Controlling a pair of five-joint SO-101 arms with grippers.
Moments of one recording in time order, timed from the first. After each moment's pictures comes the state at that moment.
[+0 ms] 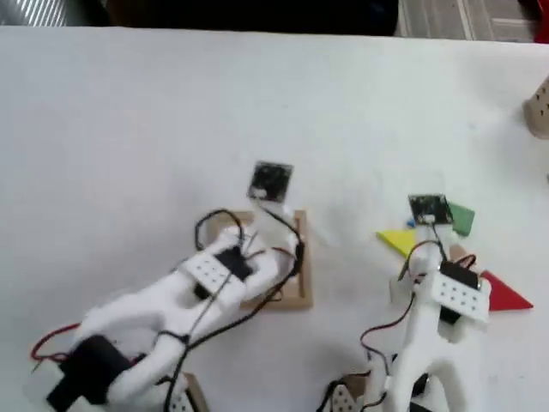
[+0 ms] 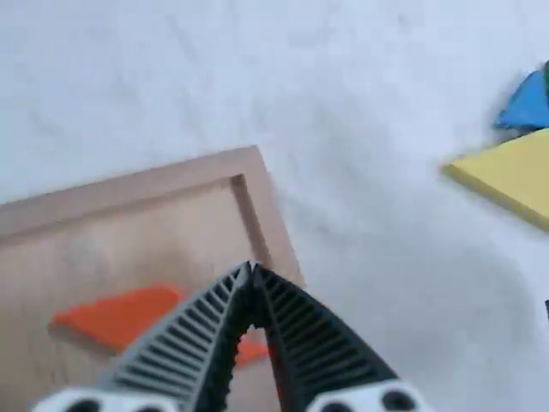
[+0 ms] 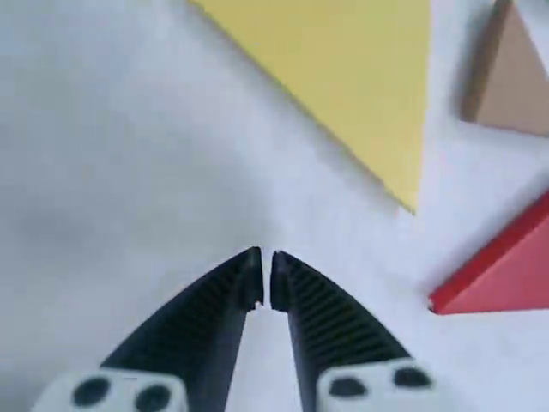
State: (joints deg) left arm 36.4 -13.8 58.0 17.2 28.4; right arm 22.6 -36.9 68.0 54.9 30.5
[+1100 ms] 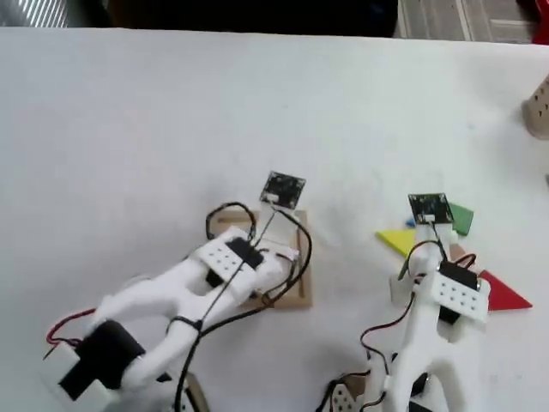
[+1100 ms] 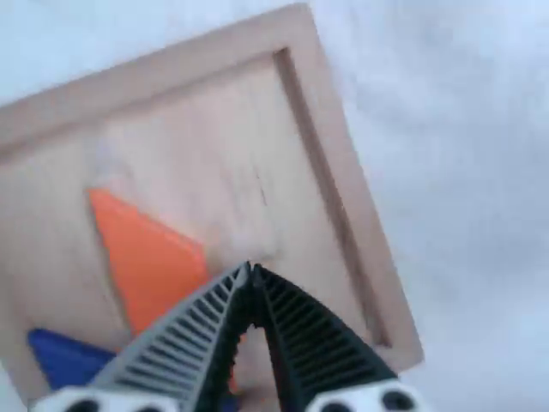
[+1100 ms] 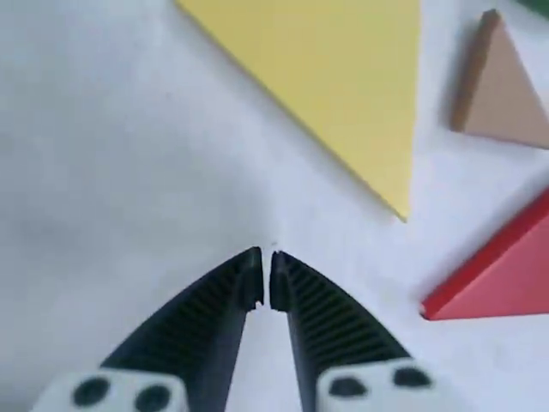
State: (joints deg) left arm 36.4 -8.0 51.0 36.6 23.7; right arm 22.7 -37.0 68.1 54.0 30.5
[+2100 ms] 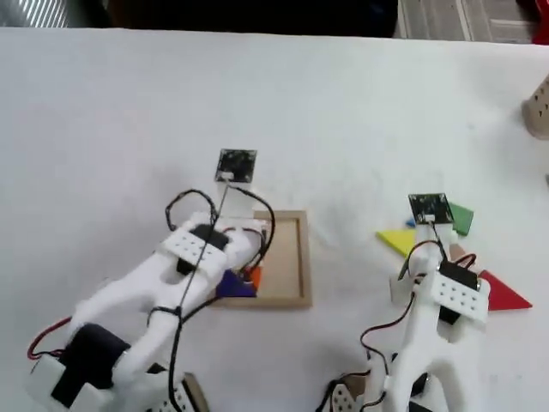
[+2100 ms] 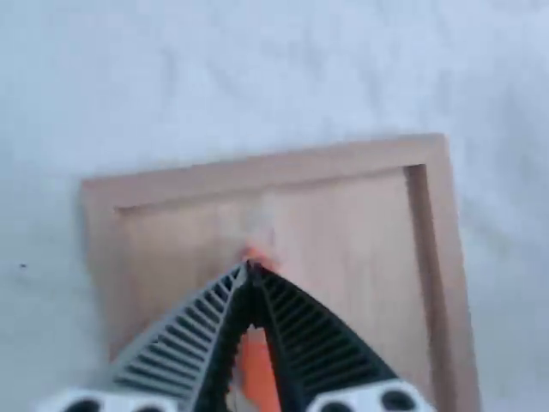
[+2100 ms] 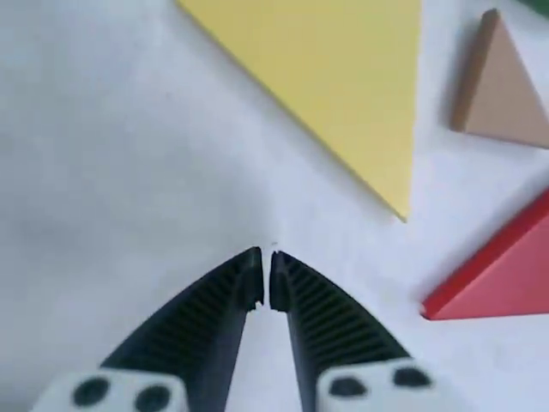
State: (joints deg) left arm 24.4 -10.5 54.1 30.5 23.7; right arm 22.7 -37.0 68.1 54.0 30.5
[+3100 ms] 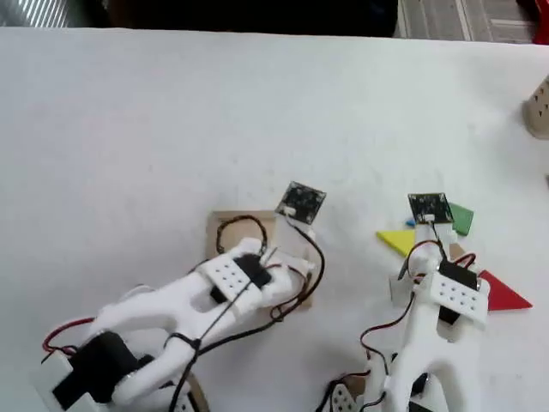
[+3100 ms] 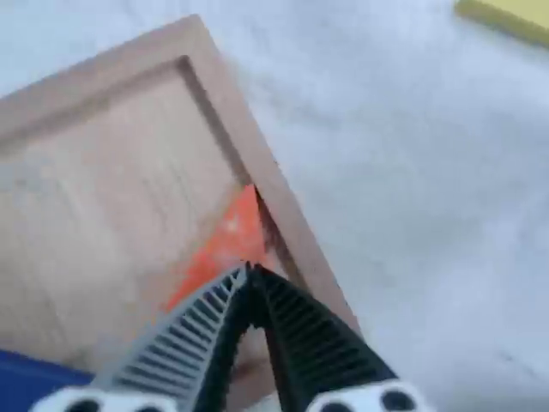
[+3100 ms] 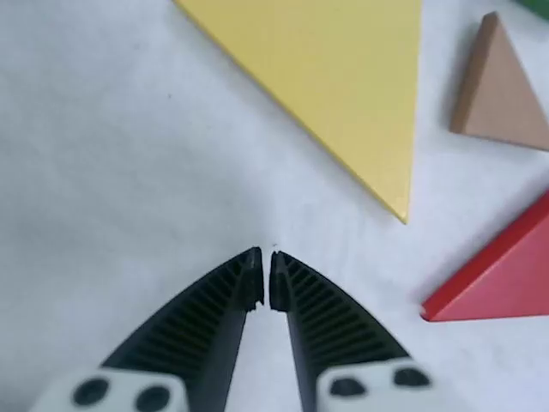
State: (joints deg) left arm 42.3 -11.6 53.7 32.5 23.6; right arm 22.5 -37.0 68.1 53.8 30.6
